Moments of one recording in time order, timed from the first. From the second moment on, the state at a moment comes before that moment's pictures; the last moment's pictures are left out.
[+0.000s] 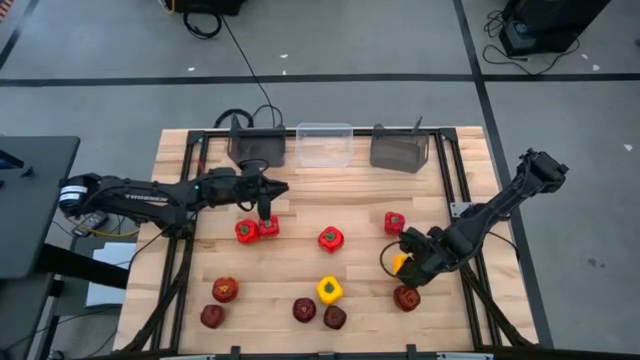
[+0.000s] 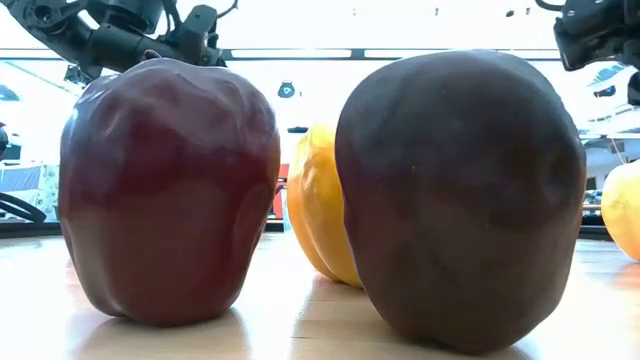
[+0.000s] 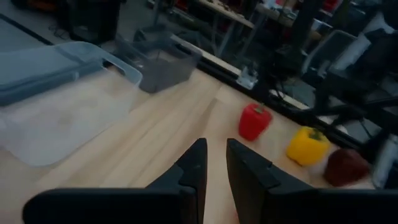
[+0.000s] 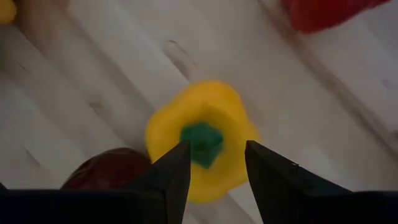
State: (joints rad) left arm 0.15 1.01 0.44 0.37 -0.11 -0.43; right arm 0.64 1.32 0.88 -0.95 0.14 1.42
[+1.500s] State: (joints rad) left arm 0.14 1.20 0.95 -0.35 0.00 -0.25; right arm 0.28 1.12 0.82 -0.63 0.08 0.60
